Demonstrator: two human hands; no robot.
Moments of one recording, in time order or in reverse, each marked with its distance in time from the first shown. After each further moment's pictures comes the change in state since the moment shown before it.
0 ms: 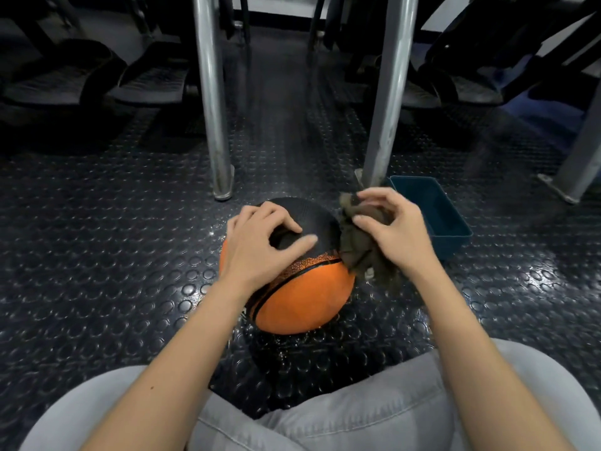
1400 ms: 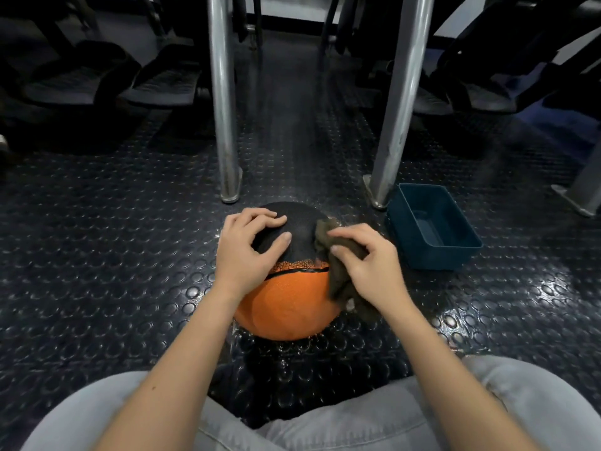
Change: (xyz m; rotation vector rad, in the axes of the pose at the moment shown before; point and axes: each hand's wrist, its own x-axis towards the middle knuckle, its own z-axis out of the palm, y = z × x) left_hand 0.000 -0.028 -0.001 -0.132 0.115 -0.060; right_hand -0.023 -0.007 0.034 -0.065 -0.042 -0.039
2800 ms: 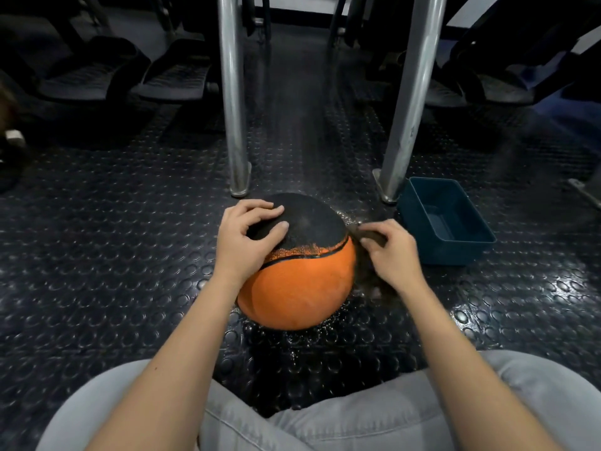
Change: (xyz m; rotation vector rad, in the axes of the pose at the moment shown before) left_hand 0.002 -0.008 -0.013 -0.096 0.019 -0.072; right_hand 0.013 0.026 0.002 -0.144 0.053 0.188
